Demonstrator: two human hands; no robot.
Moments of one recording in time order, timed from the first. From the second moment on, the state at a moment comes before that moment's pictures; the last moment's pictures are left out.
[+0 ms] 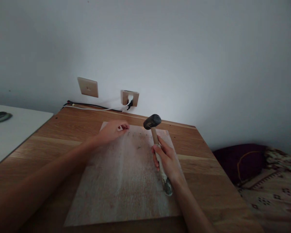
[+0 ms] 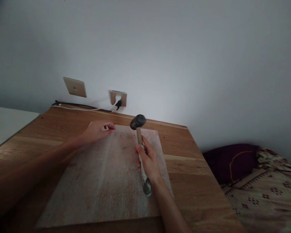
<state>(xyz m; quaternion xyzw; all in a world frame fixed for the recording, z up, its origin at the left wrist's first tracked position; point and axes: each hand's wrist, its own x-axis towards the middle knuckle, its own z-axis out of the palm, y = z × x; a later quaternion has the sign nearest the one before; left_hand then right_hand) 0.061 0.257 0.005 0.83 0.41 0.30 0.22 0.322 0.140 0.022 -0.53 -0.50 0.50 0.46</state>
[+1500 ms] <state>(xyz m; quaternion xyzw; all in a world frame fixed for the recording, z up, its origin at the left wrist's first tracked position) 0.048 0.245 0.007 0.91 0.35 0.14 0.18 0.292 0.149 0.015 -0.51 -0.52 0.53 0.43</state>
